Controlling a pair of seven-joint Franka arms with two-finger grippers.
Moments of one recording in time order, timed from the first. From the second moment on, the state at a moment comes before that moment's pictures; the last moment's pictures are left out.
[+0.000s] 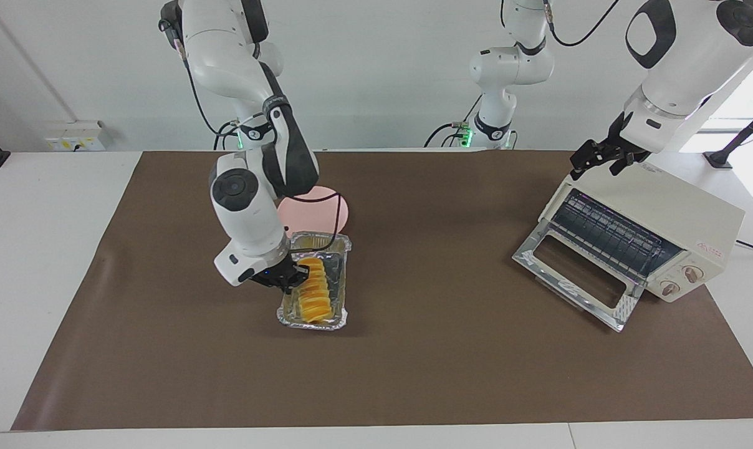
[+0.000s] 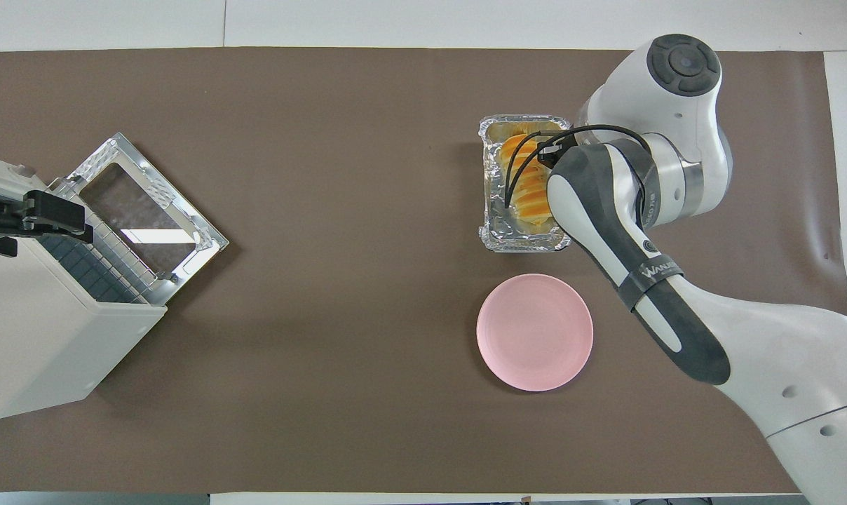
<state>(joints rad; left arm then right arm) -0.03 -0.02 0.01 -1.67 -0.05 1.54 -0.10 0.18 0.49 0.04 -1.57 0.03 2.10 0.25</state>
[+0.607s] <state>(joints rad) -0.03 -0.02 0.01 -1.67 -0.05 1.54 -0.10 0.10 0.51 0.04 -1.68 0.03 2.27 0.14</state>
